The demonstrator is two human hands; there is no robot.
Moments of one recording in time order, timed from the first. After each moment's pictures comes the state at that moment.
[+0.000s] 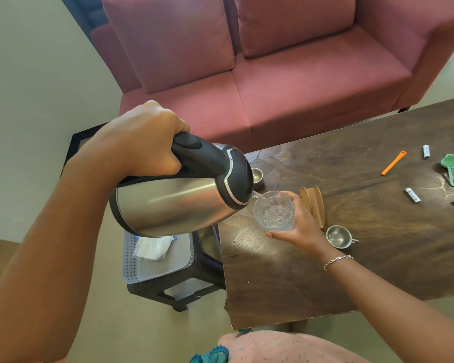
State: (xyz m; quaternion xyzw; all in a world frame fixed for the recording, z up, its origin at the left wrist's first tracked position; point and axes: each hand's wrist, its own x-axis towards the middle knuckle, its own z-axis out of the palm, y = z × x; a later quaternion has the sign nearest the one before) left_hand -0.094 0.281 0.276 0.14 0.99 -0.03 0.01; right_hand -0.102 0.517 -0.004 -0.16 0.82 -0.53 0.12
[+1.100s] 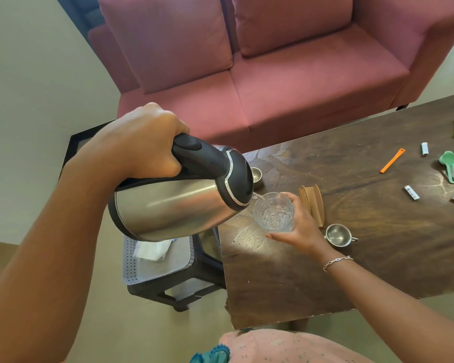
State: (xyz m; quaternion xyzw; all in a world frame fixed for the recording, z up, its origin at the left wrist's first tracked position) left_hand -0.093 0.283 0.277 0.13 0.99 -0.04 0.04; right_hand -0.099 0.517 -0.008 -0.16 0.83 -0.53 0.12
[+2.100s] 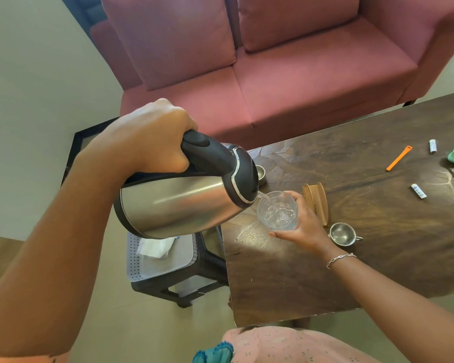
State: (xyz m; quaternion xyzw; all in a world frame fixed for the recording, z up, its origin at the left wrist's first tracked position) left_hand -0.103 0.292 0.275 0.11 0.99 -0.05 0.06; right_hand -0.106 0.518 -0.019 -0.16 0.83 -0.52 0.11
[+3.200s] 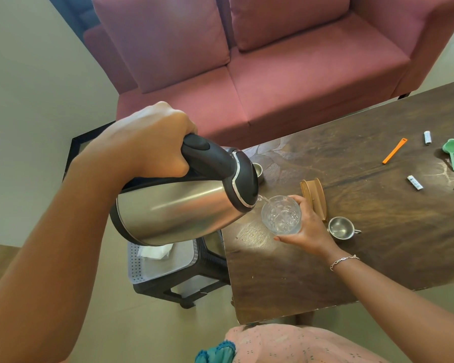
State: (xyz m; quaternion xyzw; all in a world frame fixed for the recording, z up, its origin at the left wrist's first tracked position) left_hand -0.093 0.308 0.281 0.09 0.99 -0.04 0.08; right_hand -0.091 0.530 -0.026 -0.15 0.83 -0.52 0.11
